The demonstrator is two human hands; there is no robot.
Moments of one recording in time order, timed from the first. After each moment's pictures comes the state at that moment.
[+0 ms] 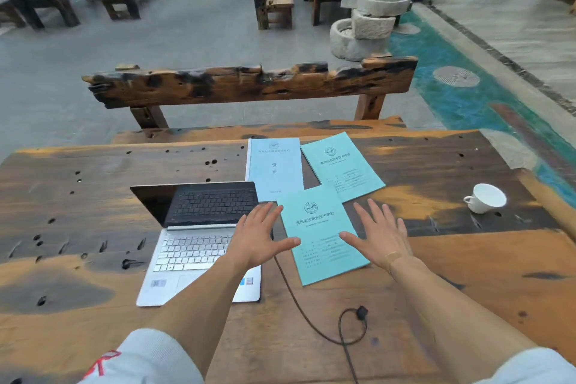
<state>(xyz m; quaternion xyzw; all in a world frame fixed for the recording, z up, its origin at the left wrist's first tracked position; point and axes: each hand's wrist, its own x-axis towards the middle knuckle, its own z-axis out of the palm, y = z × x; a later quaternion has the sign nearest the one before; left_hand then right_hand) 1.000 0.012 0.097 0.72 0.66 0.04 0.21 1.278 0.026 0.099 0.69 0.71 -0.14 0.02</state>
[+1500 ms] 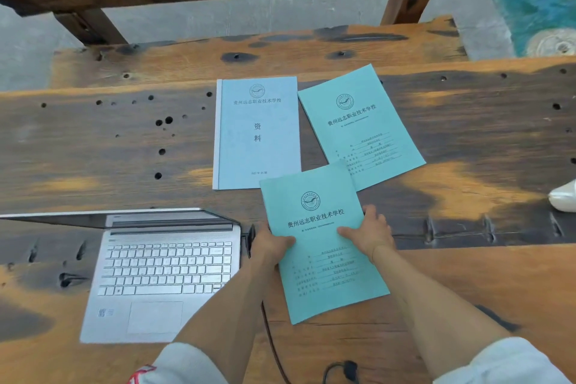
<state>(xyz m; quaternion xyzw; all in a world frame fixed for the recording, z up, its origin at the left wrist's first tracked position) 1.059 0.156 -0.082 0.18 0.80 0.16 0.55 1.265 0.195 -0.078 0.78 0.45 -0.43 0.05</state>
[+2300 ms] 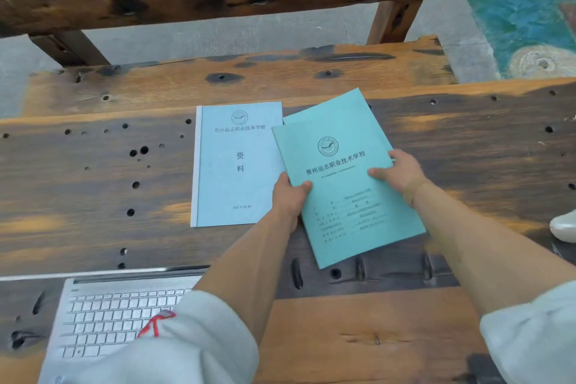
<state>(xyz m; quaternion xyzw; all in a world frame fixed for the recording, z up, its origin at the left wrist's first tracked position) 1.118 0.313 -0.059 0.20 0.69 0.37 0.59 1.329 0.366 -0.038 0.76 0.42 -0.47 -0.18</state>
